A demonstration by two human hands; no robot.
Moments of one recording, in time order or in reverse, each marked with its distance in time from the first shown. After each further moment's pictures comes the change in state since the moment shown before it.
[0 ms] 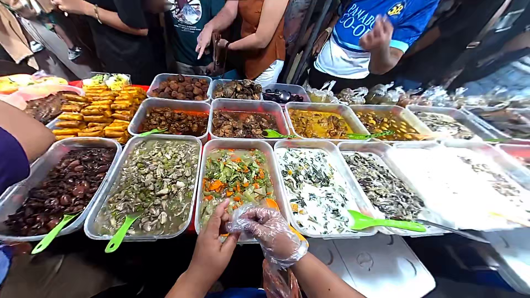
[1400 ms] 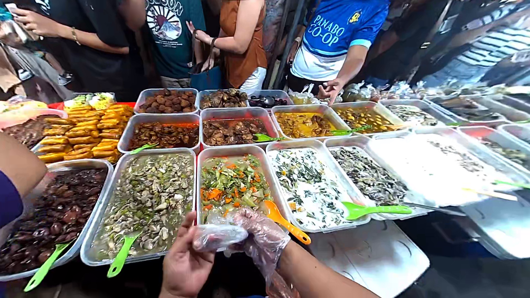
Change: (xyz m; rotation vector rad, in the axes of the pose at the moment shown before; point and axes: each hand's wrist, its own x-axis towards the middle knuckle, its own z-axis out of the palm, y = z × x) left_hand 0.005 0.021 -0.040 -1.188 0.176 -0.418; right_hand 0.008 -0.004 0.029 0.674 0.009 0.373
